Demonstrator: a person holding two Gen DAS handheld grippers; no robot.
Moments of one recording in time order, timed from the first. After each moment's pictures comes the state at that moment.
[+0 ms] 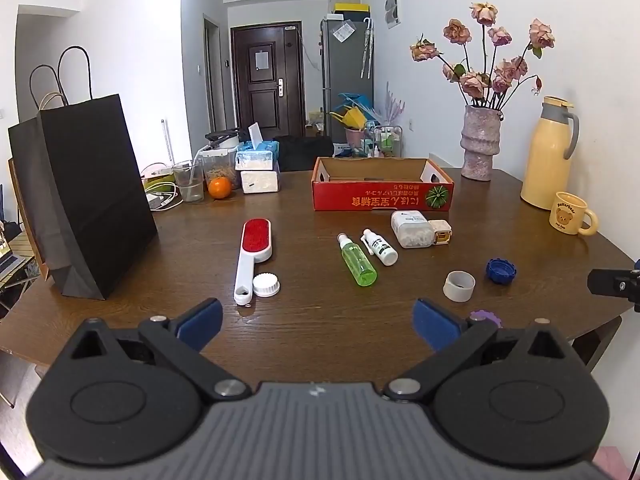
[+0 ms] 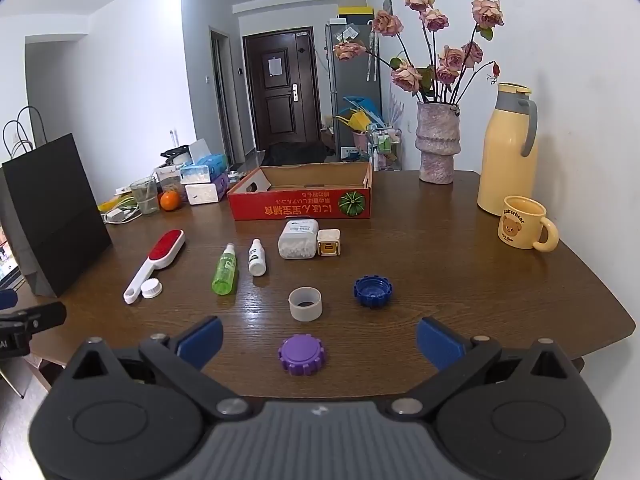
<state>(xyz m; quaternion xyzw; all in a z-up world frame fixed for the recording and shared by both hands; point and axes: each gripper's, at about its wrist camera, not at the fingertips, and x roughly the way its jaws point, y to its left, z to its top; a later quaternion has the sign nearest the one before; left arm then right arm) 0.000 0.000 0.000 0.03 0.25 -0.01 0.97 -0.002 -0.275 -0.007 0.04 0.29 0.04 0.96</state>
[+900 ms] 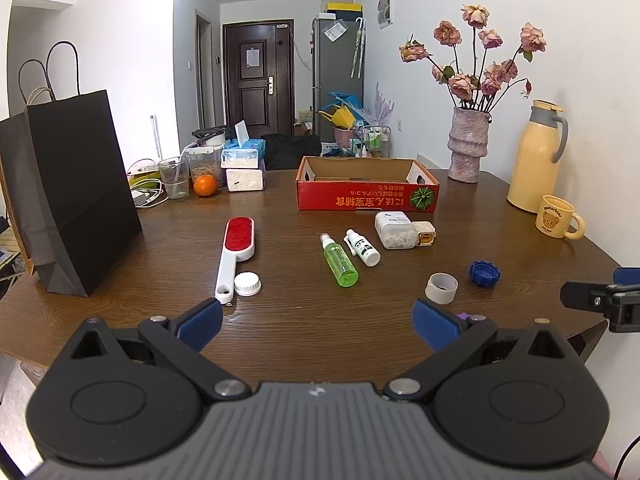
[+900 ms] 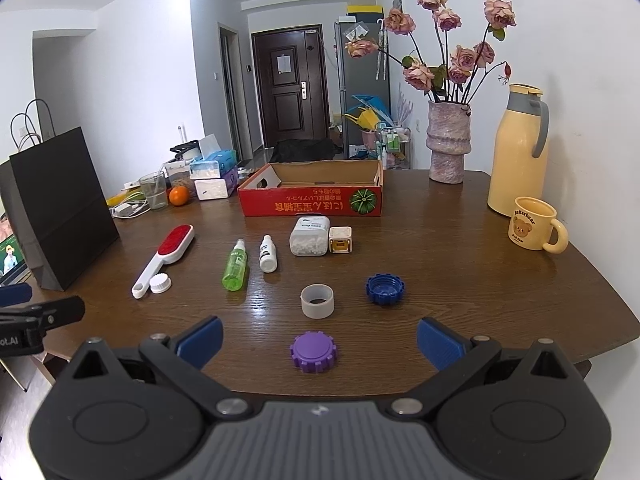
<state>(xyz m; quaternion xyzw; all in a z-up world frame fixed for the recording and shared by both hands) 0.003 -0.006 0.001 0.01 0.25 -0.03 0.97 -0.003 -0.262 -0.010 0.03 0.29 0.05 0.96</state>
